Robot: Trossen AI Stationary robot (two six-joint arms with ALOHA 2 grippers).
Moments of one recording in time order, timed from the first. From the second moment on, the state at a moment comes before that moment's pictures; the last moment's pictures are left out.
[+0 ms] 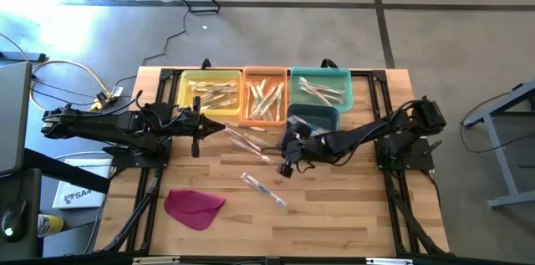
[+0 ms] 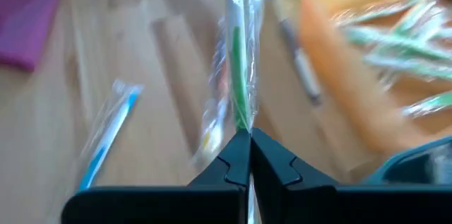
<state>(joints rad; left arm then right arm) -0.01 0.61 0.51 -0.01 -0.11 0.07 0.19 1.67 1.05 -0.15 0.41 0.41</state>
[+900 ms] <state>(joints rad) -0.01 0.61 0.51 -0.02 -0.11 0.00 0.08 1.66 1.05 0.31 0.37 0.20</state>
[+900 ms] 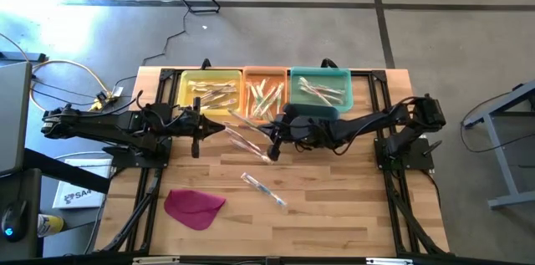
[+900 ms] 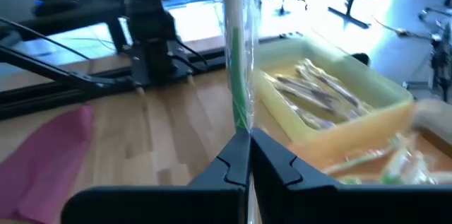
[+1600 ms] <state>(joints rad) -0.01 0.77 0.51 0.18 -0.08 -0.03 0.14 1.66 1.05 0.37 0.36 0.13</state>
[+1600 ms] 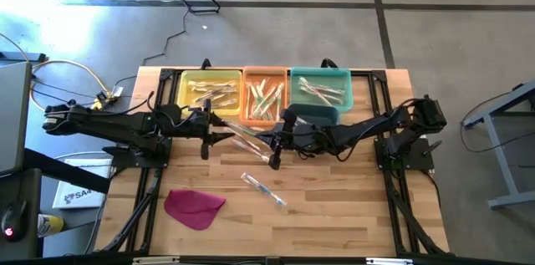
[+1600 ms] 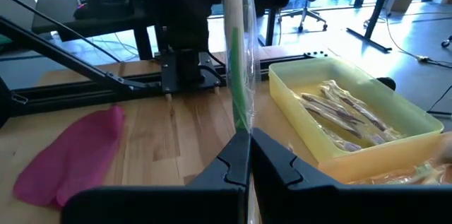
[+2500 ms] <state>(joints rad) -0.01 0.87 0.51 0.36 -0.06 -0.03 0.14 1.66 1.05 0.38 0.32 0.10</state>
